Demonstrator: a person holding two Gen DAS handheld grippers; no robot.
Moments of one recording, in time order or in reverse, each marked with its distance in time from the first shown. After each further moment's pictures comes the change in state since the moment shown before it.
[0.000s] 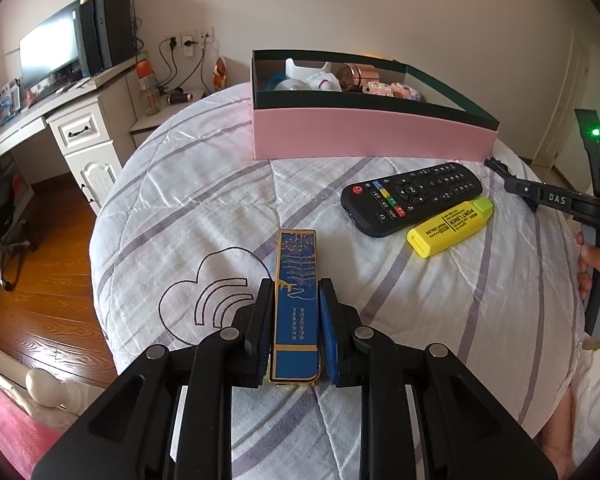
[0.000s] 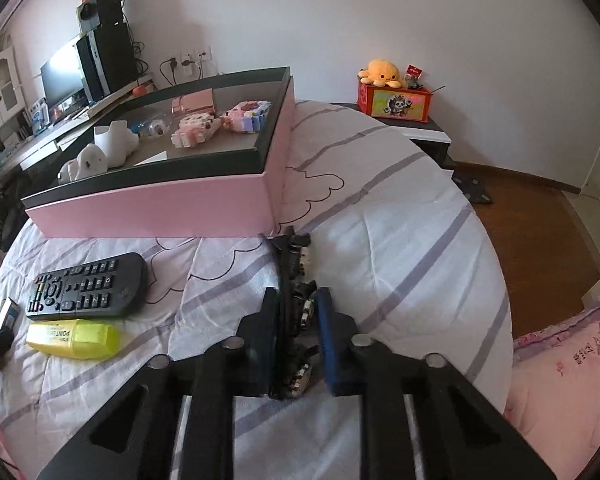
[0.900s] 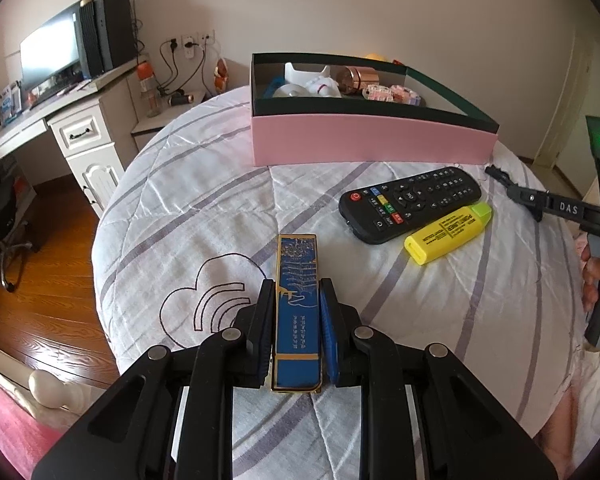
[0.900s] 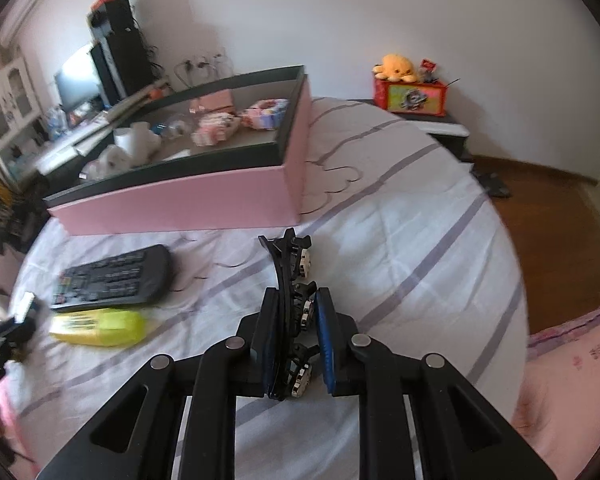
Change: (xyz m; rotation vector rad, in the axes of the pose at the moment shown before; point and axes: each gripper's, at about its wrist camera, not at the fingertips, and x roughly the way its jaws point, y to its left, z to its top) left arm -0.004 -0.002 0.007 -0.001 -0.001 0.002; right arm -0.006 -0.003 -0.004 0.024 0.009 0.115
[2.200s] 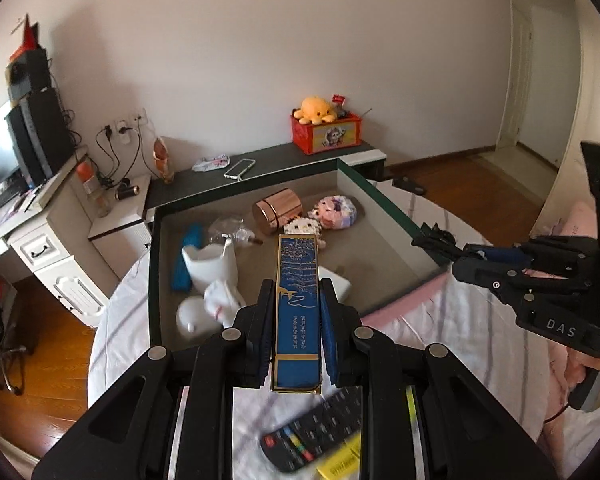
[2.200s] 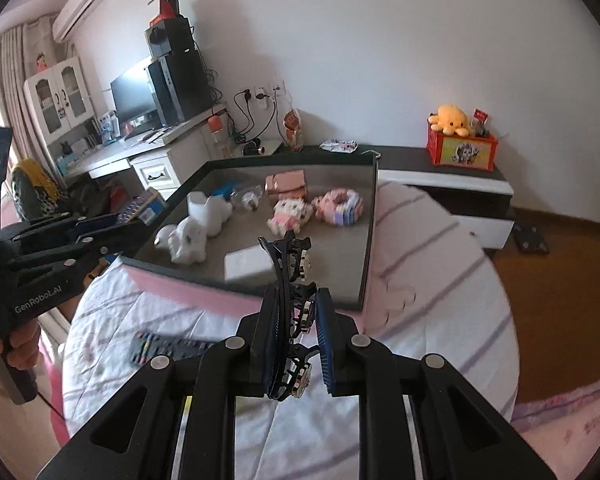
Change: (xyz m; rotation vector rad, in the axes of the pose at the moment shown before) left arm 0.017 -0.082 0.177 0.235 -0.113 -0.081; right arm -0.031 0.036 0.078 -0.135 -0.096 0.128
